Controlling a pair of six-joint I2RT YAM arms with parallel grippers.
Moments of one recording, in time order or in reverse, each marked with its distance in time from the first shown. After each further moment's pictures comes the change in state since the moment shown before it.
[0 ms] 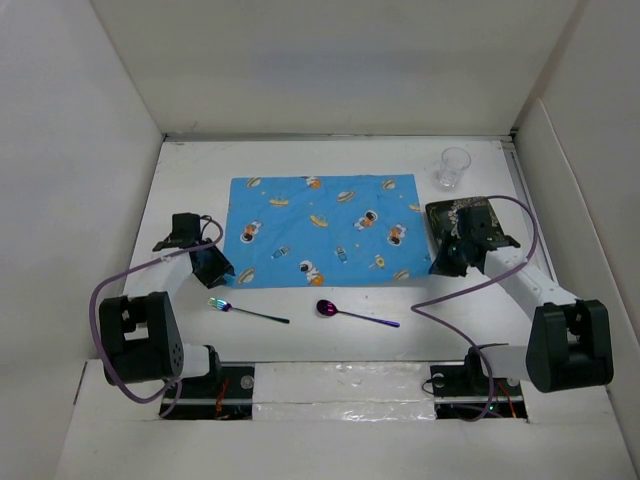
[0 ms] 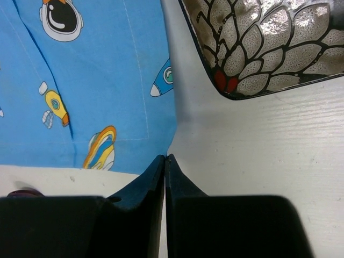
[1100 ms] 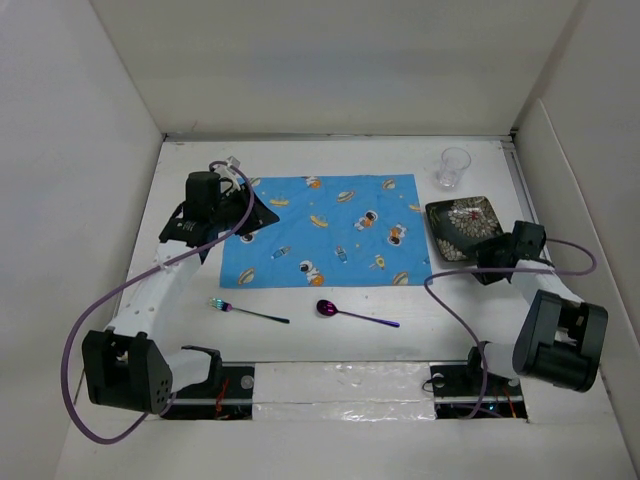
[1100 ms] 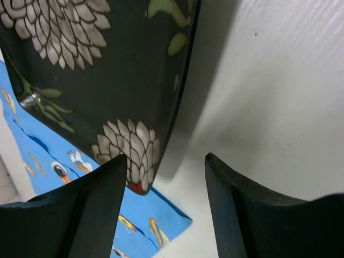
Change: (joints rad) left arm -0.285 -0.145 0.274 0.142 0.293 0.000; right arm -0.443 0.002 -0.149 0.266 -0.034 0.488
